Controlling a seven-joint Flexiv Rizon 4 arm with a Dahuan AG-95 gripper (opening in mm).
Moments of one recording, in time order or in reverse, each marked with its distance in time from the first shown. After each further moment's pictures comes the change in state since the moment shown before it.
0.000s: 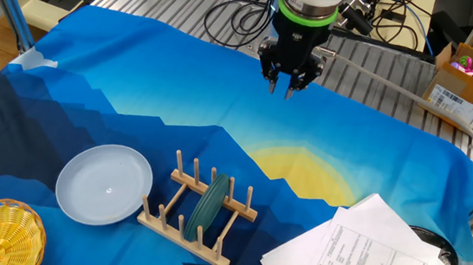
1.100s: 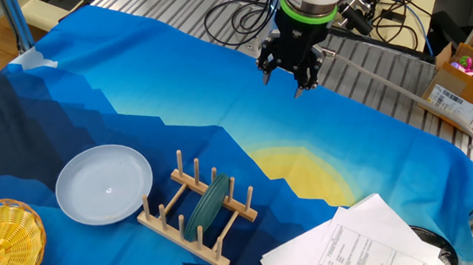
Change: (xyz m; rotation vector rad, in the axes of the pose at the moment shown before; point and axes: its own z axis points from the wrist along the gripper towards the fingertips) arm 0.021 -0.001 0.015 0.003 -0.007 0.080
